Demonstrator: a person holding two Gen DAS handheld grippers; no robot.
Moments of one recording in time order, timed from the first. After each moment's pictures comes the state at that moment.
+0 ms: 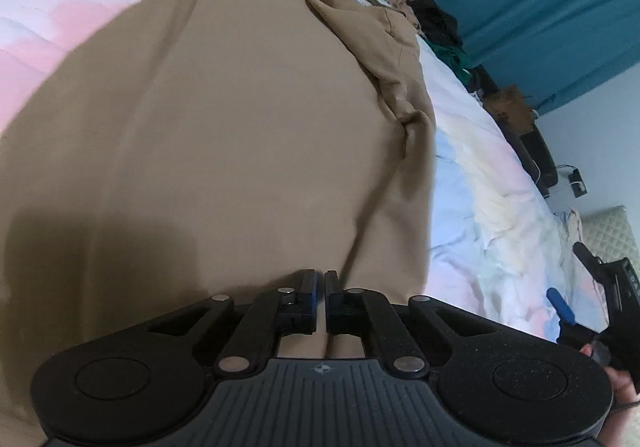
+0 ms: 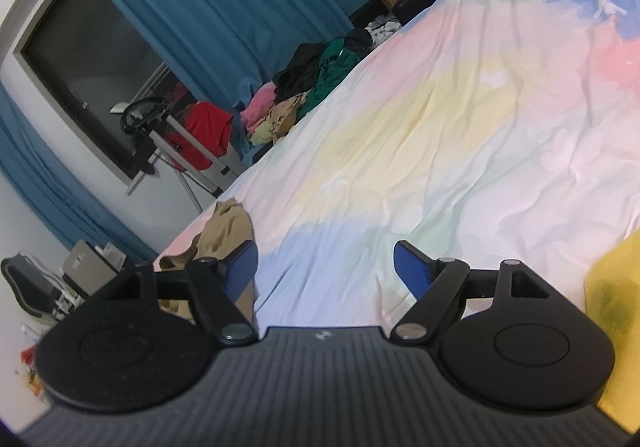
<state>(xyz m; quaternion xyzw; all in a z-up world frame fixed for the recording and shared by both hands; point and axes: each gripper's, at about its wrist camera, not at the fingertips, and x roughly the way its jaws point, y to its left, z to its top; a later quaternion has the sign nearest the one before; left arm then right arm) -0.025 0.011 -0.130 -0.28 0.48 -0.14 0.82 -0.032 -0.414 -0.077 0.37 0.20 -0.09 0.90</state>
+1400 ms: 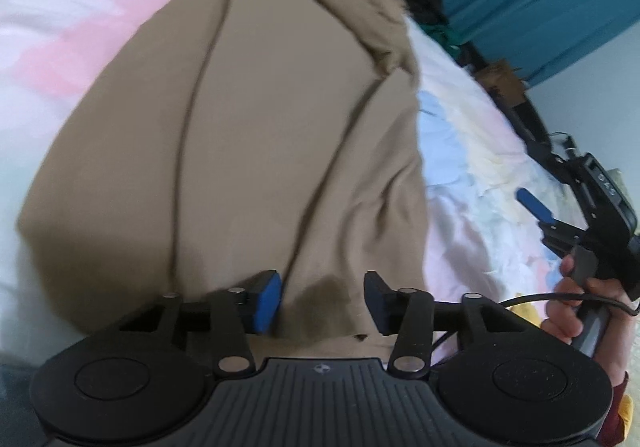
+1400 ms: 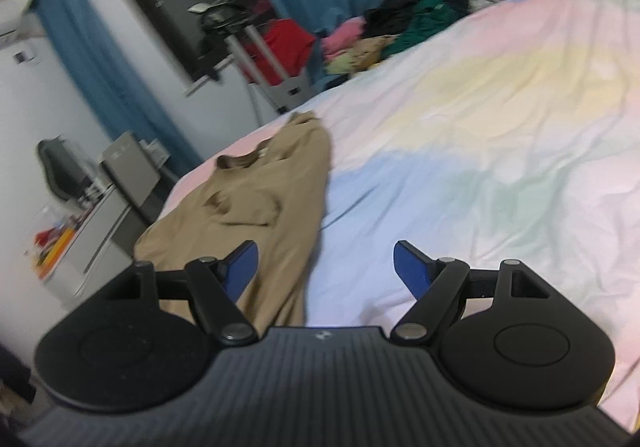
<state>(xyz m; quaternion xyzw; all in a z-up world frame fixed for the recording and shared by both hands) -0.101 0.031 -0.112 -0.25 0.49 -0.16 0.82 -0.017 -0.337 -0.066 0.27 0.26 0.06 0.92</state>
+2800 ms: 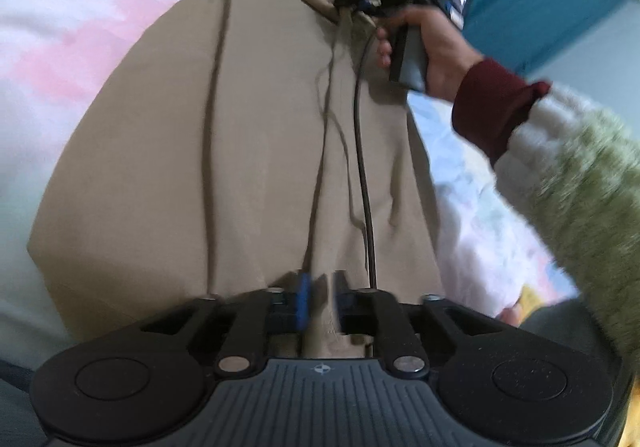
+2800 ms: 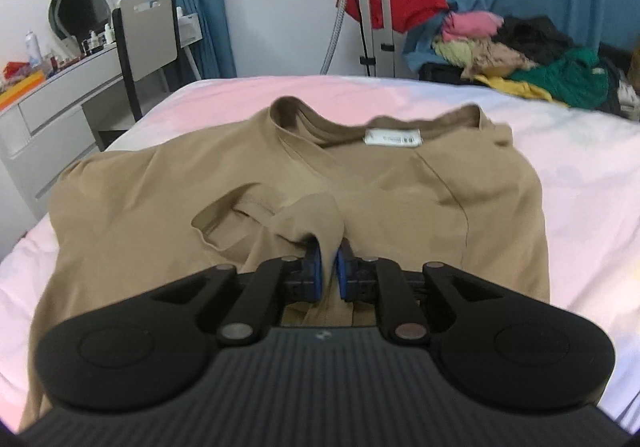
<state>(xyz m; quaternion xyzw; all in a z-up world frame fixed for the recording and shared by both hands) -0.092 0.015 -0.136 -0.21 0.47 -0.18 0.84 0.275 -0.157 -0.099 0.03 0.32 0.11 0.94</state>
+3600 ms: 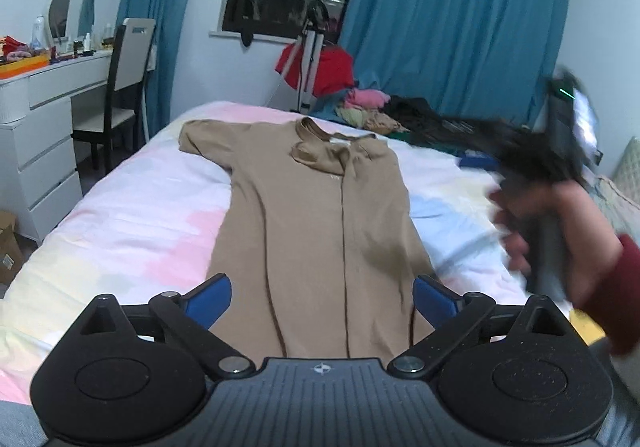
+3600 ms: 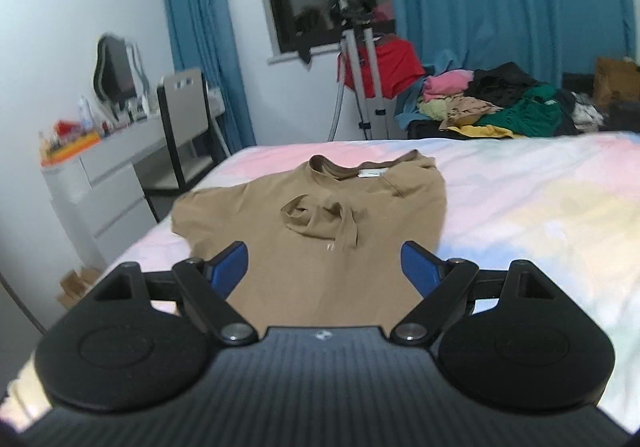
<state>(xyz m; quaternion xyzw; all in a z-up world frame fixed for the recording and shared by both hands) -0.179 0.018 -0.017 -0.07 0.28 -0.08 0.96 0.012 -0.220 -0.008 0.09 0.22 0.12 0.96</state>
